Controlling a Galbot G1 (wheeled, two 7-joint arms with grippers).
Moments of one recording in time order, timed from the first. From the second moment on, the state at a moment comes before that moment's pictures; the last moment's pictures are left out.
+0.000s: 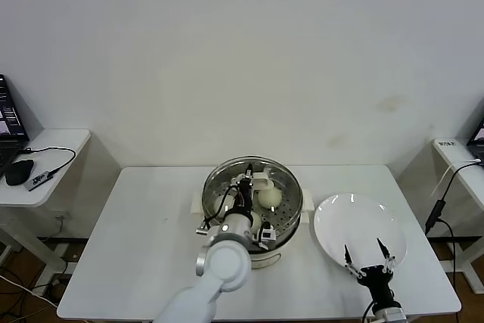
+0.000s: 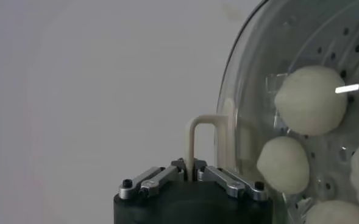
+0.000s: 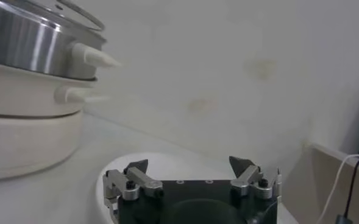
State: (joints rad) left arm 0.89 -1.40 0.14 -1.83 1.48 0.53 0.40; right arm -1.52 1.51 0.85 1.70 -0.16 0.35 -0.22
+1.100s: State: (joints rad) left arm 0.96 -1.43 0.10 -1.83 1.47 0.51 0.33; right arm -1.53 1.52 0.84 1.69 -0.17 0.36 -0.22
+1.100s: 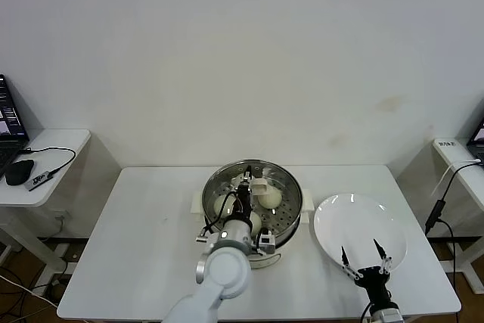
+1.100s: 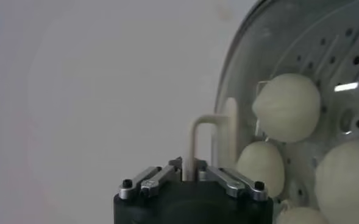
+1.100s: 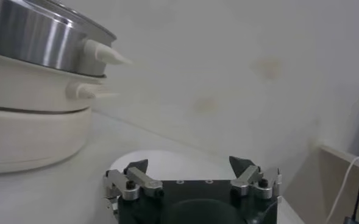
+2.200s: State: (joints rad) left arm 1.47 -1.23 -0.32 -2.21 0.56 0.19 -0.04; right arm -1.58 1.49 0.81 1.74 -0.14 0.34 -0.22
